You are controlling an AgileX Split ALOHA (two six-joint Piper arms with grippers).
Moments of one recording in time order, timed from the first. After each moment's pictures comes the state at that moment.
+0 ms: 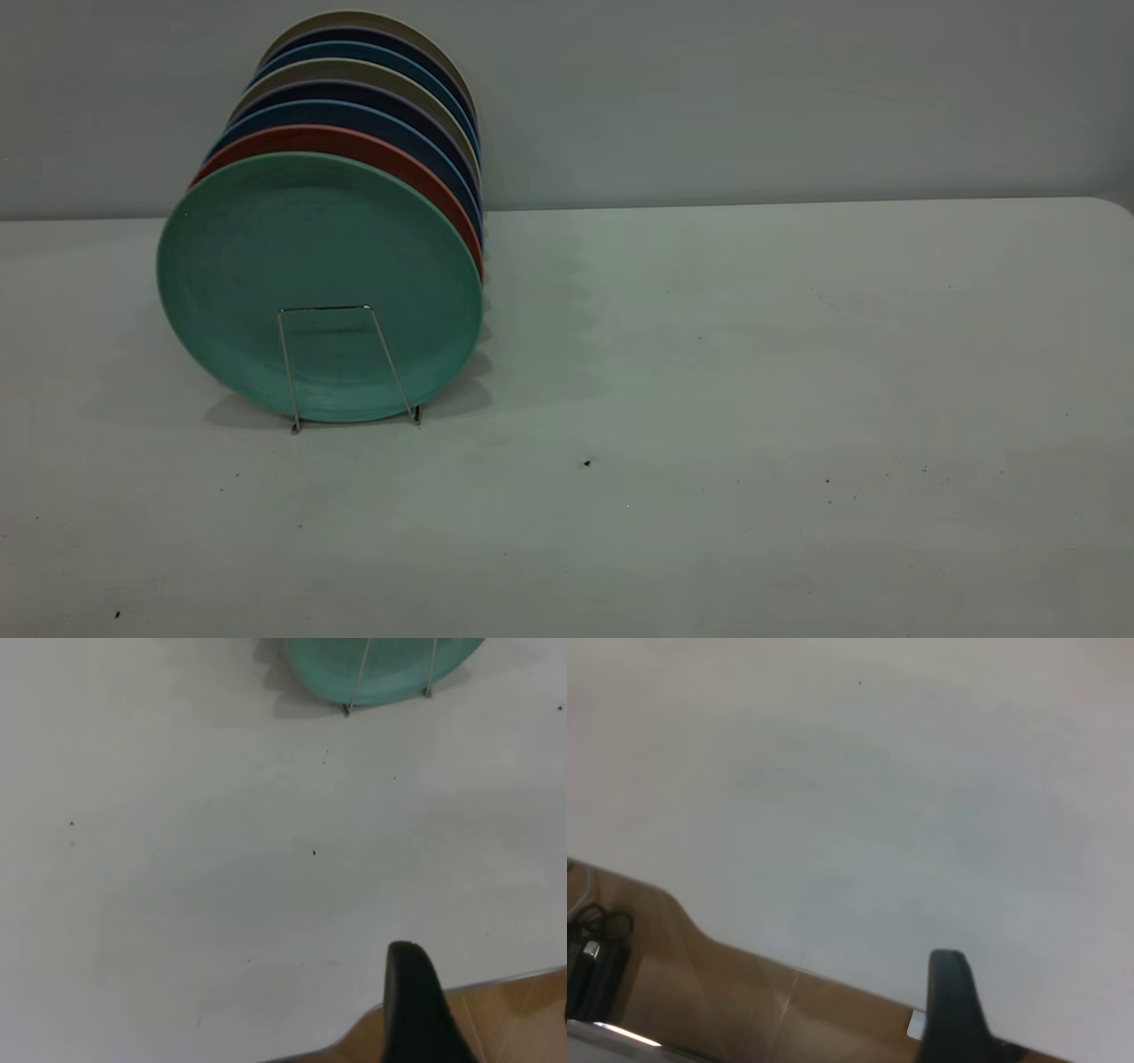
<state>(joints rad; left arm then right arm) -0.01 0.01 -0.49 -0.11 1.14 0.13 0.16 0.22 -0.47 0.12 1.13 -0.18</state>
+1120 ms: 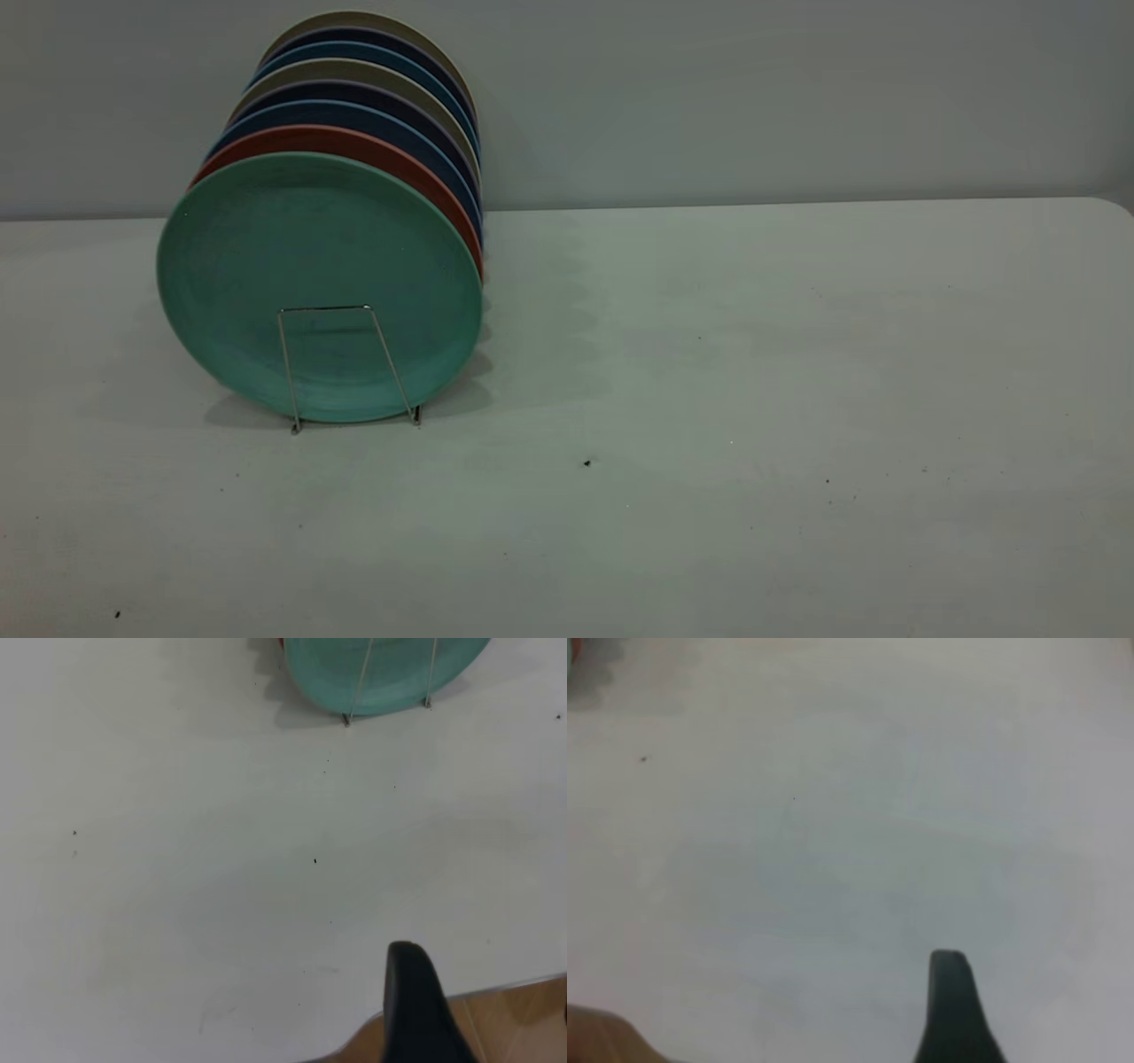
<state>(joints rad) -0.01 -0.01 -0.49 -0.11 1.14 0.13 0.01 -0.02 -0.47 0.13 1.14 -0.18</state>
